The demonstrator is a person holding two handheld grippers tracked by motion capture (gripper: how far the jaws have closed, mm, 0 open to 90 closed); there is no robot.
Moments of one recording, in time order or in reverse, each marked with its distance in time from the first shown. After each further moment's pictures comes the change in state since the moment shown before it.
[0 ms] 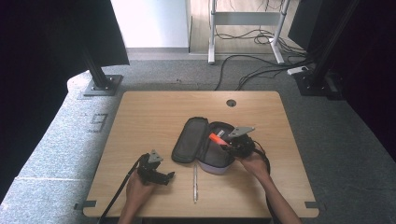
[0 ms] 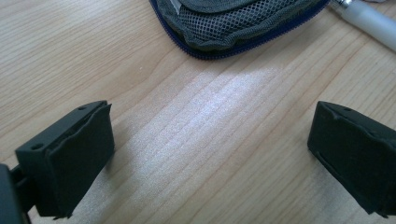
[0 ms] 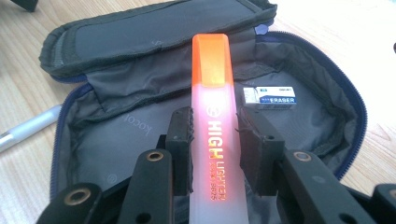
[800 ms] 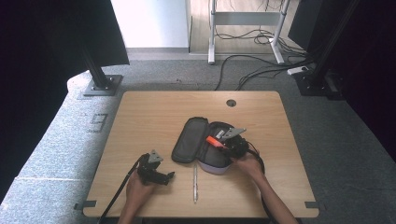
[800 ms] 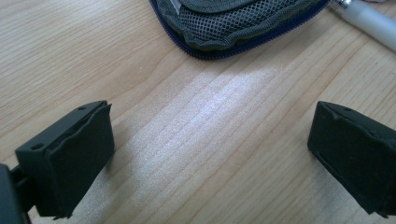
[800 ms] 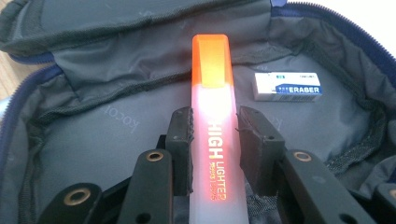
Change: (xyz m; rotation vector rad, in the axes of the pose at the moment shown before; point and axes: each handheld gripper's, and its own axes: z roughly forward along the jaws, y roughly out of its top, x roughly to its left) left arm 0.000 0.000 0.000 0.000 0.000 0.000; right arm 0.001 -0.007 0.031 0.064 -0.006 -0.014
